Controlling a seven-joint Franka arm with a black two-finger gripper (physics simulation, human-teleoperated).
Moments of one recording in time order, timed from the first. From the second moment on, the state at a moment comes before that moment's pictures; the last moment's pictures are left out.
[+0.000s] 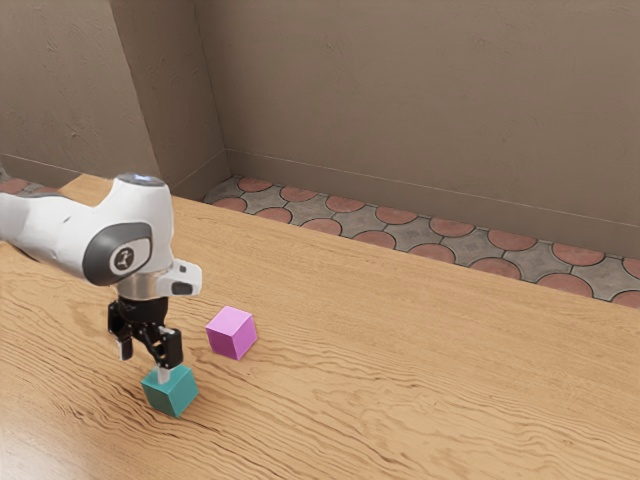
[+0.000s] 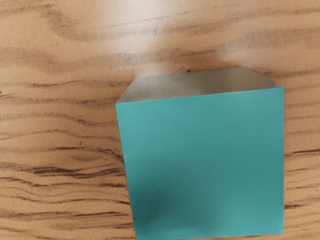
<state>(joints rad) 0.28 -0.06 -0.22 -2.42 0.10 2.10 0.10</state>
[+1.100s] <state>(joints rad) 0.29 0.06 -0.27 -2.34 0.11 2.19 -0.04</state>
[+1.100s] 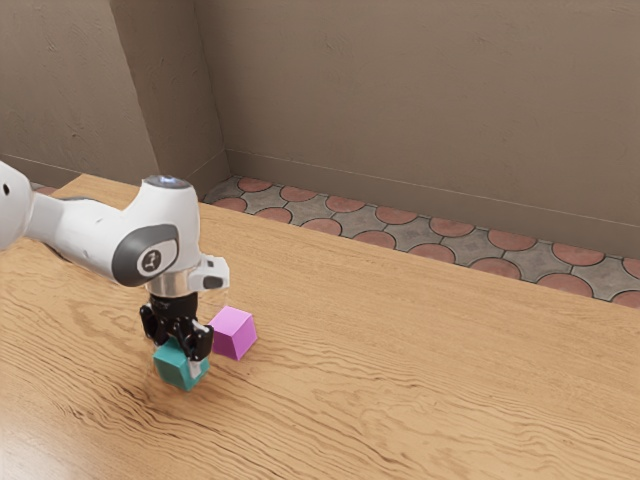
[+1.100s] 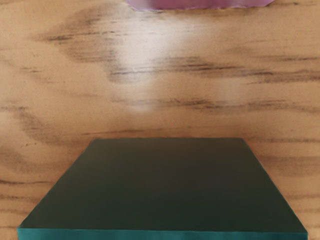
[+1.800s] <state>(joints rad) 0.27 0.29 -0.27 -1.94 0.04 2.05 0.08</state>
